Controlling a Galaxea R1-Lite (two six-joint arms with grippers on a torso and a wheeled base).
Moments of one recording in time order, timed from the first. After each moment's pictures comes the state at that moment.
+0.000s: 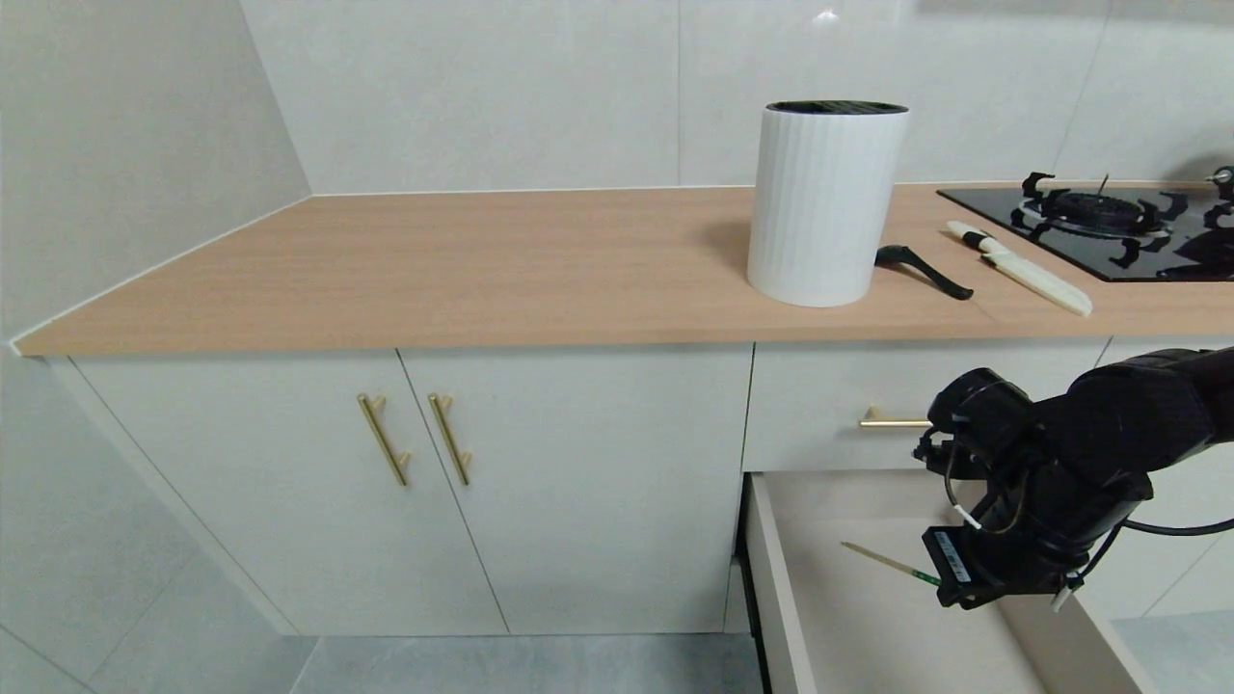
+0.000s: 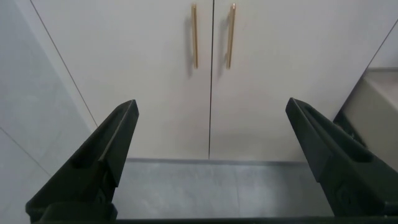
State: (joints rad) left arm 0.01 0.00 0.00 0.00 0.03 0.00; right arm 0.33 1.88 -1.09 0.56 -0.01 0.29
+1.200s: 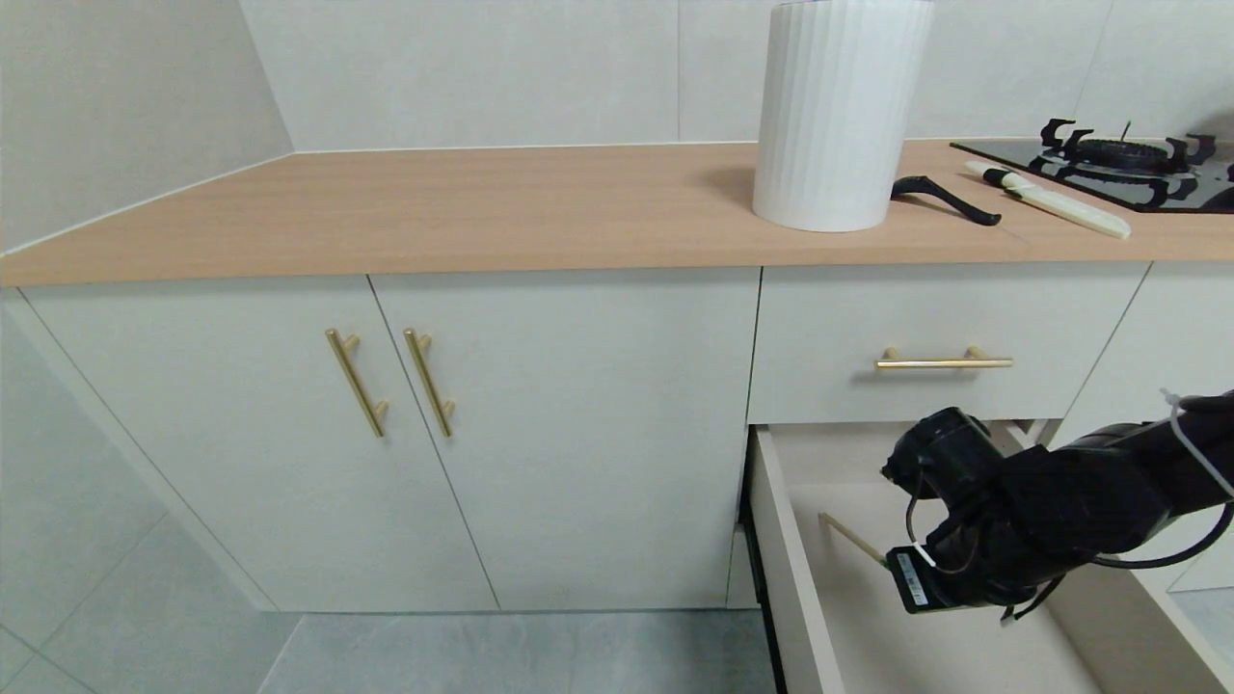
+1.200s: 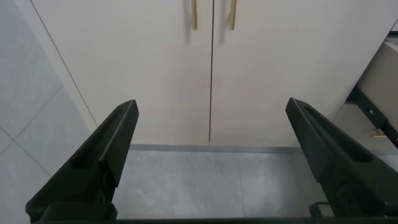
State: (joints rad) left arm 0.01 0.00 0.00 0.00 0.03 0.00; right arm 0.41 1.93 -0.90 0.16 -0.13 0.29
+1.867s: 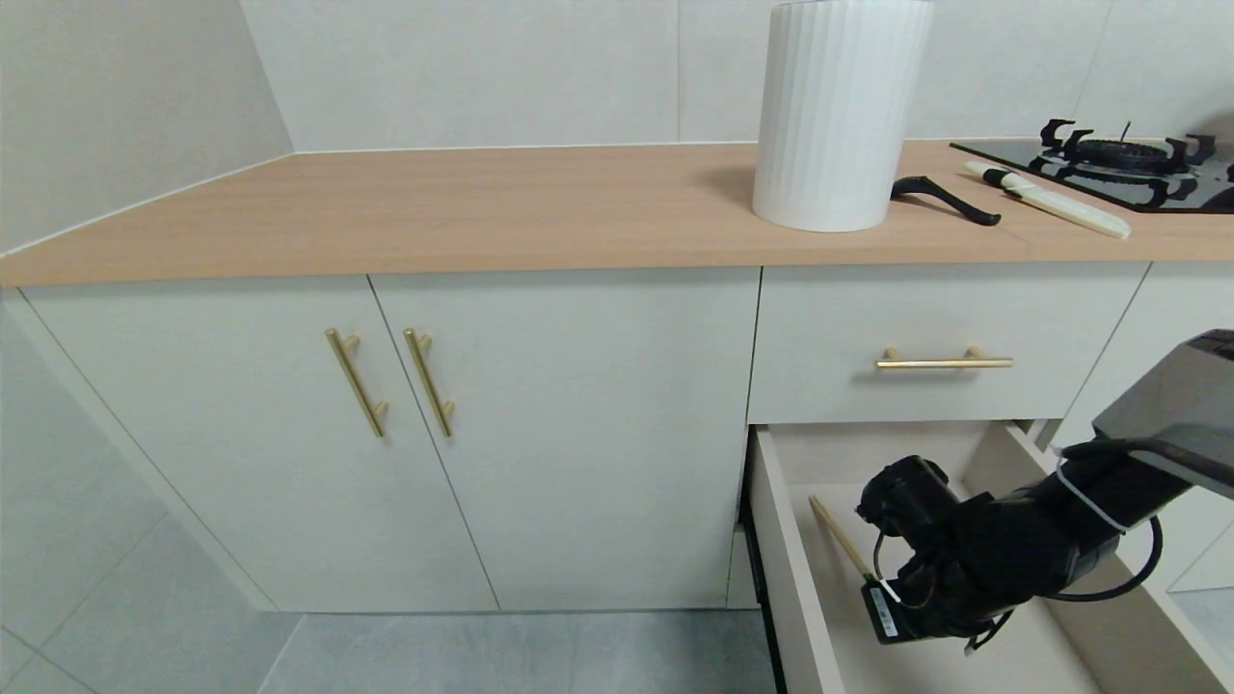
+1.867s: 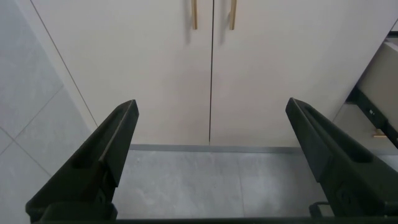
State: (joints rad) left arm 0.01 0.00 0.00 0.00 0.03 0.00; right arm 0.42 2.12 -0.84 -0.05 -0.14 0.29
